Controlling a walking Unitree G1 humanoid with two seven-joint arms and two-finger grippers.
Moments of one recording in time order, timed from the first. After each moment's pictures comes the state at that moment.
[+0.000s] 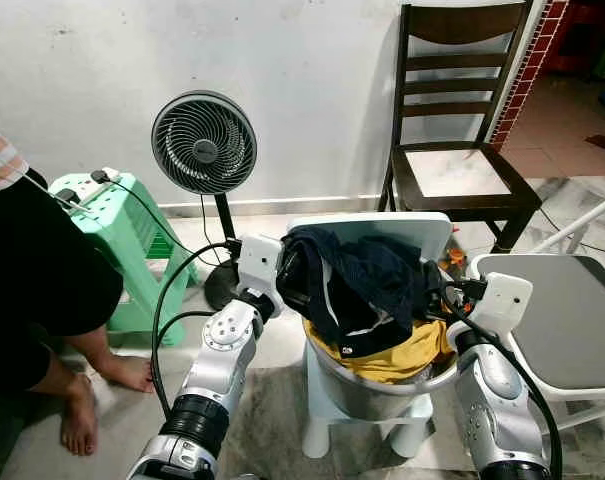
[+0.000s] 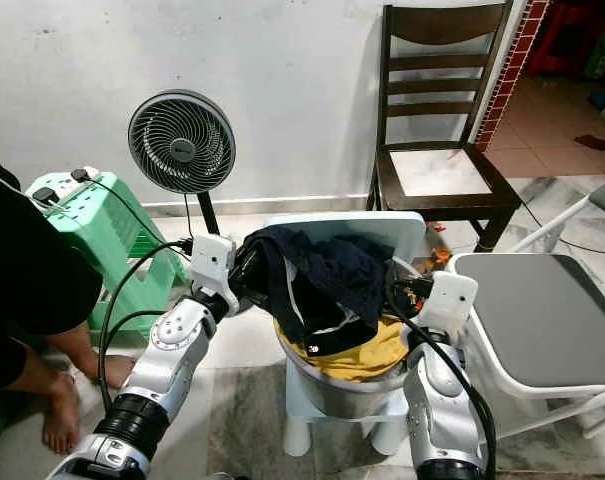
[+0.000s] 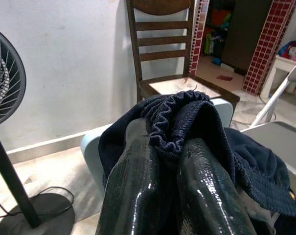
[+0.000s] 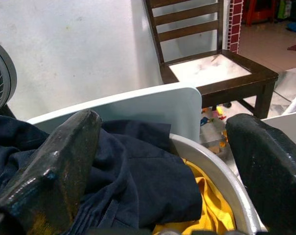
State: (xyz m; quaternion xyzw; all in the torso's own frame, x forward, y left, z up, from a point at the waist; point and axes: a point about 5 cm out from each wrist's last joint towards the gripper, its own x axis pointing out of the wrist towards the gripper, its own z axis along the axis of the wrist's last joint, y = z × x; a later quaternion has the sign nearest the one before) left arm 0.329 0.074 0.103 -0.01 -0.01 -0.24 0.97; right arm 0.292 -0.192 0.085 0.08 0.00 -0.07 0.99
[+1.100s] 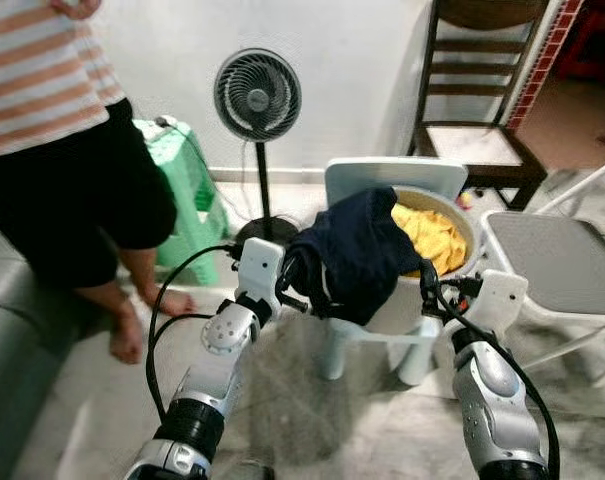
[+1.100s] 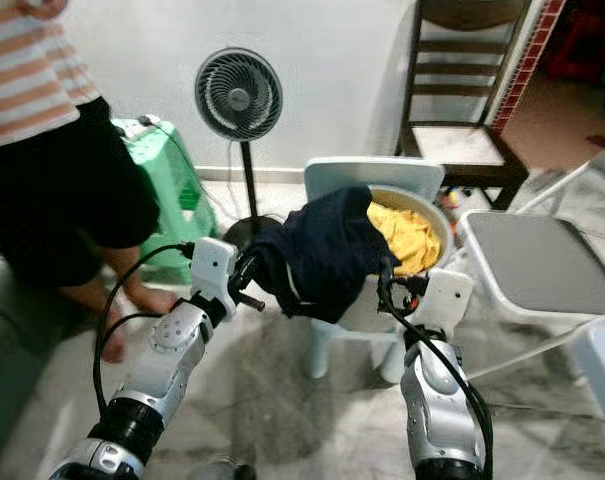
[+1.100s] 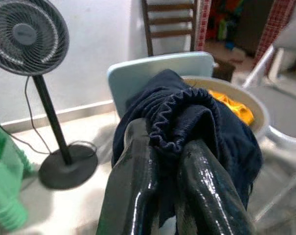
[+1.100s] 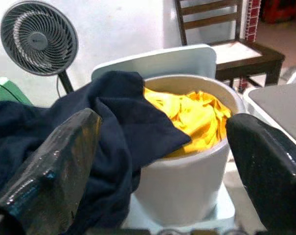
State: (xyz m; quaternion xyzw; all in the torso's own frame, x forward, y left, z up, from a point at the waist) left arm 0.323 0.073 0.096 -0.01 0.00 -0.24 0.97; right arm 0.293 -0.192 0.090 0.07 0.00 -0.06 1.00
